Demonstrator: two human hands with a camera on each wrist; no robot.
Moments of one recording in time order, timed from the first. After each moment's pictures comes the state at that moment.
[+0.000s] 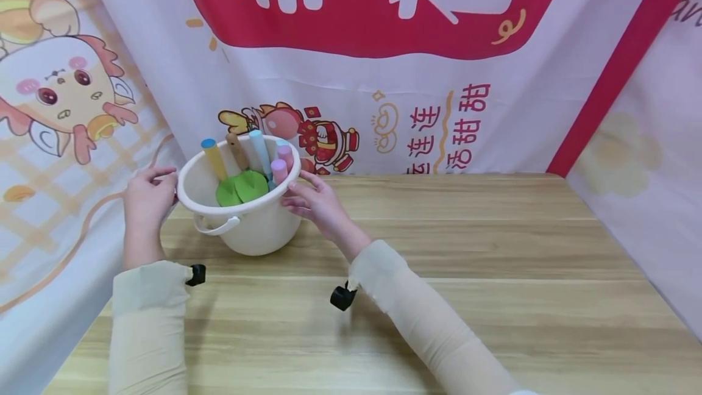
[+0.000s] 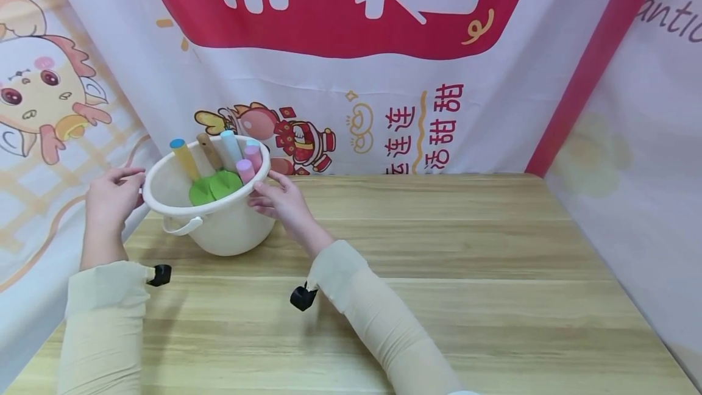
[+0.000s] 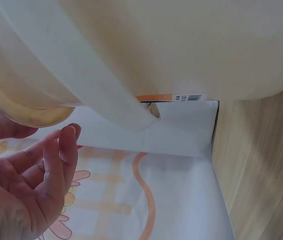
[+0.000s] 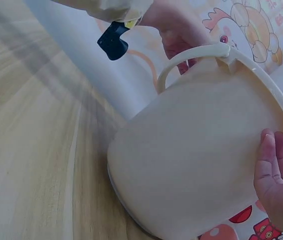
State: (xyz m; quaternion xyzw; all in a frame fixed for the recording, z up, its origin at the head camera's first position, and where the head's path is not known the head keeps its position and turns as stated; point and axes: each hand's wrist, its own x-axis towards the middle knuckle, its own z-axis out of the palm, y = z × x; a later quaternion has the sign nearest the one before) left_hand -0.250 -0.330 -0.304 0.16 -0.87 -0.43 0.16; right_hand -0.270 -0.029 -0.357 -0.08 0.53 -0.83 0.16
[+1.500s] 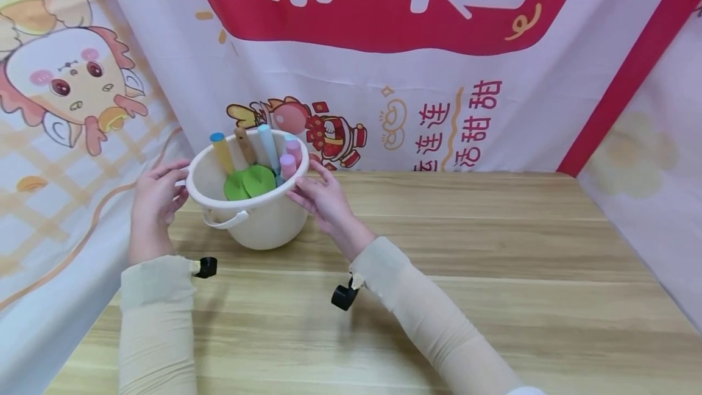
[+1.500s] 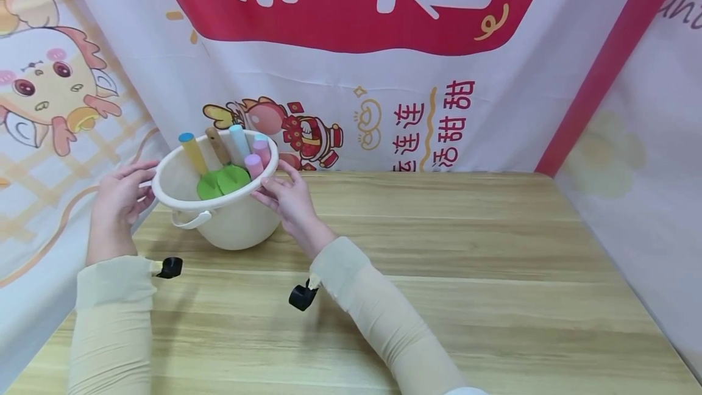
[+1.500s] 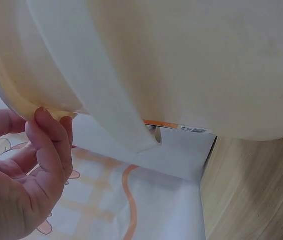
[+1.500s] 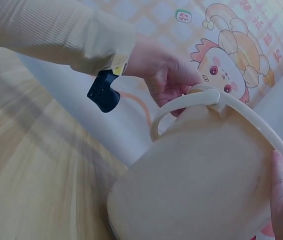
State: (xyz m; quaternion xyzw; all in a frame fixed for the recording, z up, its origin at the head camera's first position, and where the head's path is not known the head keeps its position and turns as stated) left_hand -0.244 -0.332 -0.304 0.15 -0.63 -0.75 0.10; right_hand -0.260 -0.041 -0.342 -0.02 0.41 -0.90 0.15
